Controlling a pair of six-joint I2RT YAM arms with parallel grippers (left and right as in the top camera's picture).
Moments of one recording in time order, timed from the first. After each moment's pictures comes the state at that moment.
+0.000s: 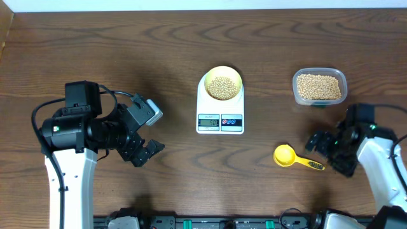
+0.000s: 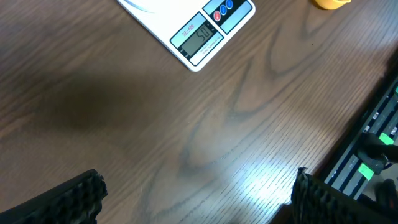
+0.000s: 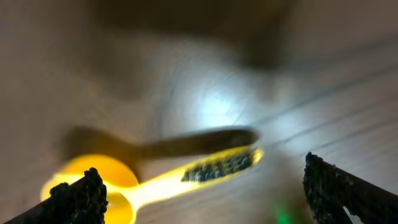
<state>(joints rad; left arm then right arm) 0.13 1.17 1.20 -1.36 0.54 0.94 -0.22 1.33 0.75 -0.93 -0.11 0.42</state>
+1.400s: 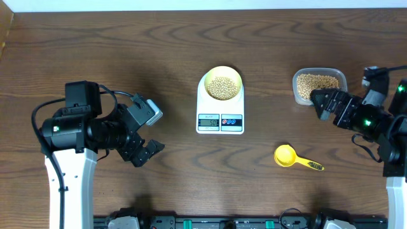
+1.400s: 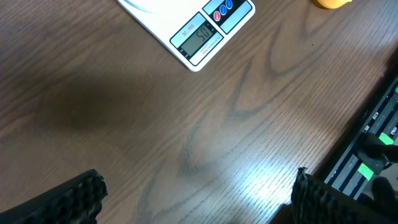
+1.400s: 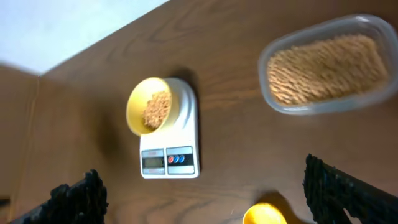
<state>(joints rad) 0.13 1.17 1.20 -1.36 0.54 0.94 -0.20 1.02 1.17 -0.94 -0.53 0.22</state>
